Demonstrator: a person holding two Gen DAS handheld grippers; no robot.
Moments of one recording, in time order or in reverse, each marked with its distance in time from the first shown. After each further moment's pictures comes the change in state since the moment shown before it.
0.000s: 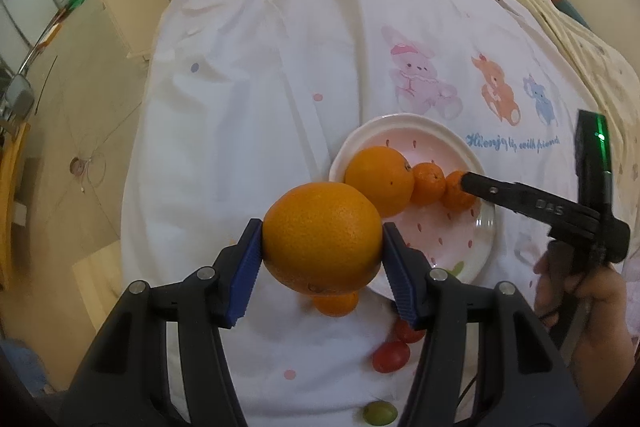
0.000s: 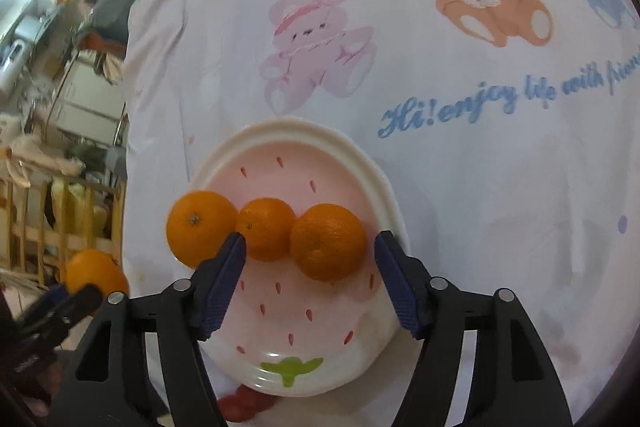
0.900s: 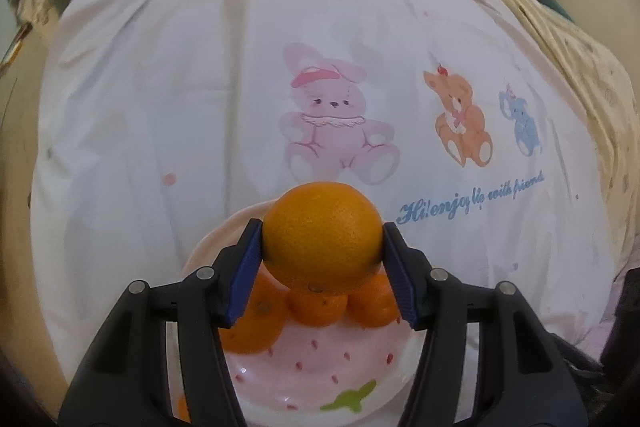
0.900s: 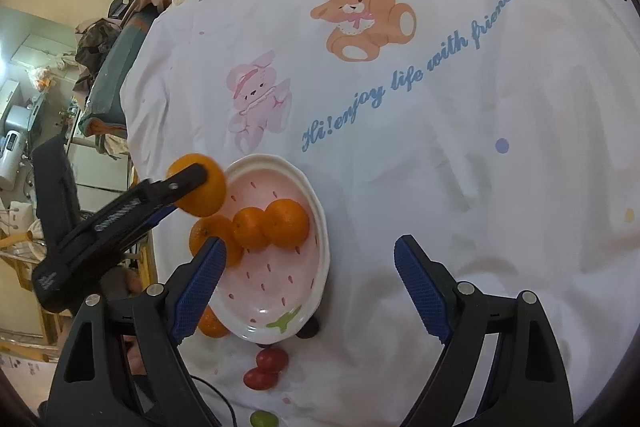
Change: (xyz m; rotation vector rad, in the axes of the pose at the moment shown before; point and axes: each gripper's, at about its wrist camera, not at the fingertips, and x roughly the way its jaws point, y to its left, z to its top) left arm 0.084 -0.104 0.079 0.068 0.016 -0.091; right arm -0.081 -0.045 -0.028 0.241 -0.122 0.031
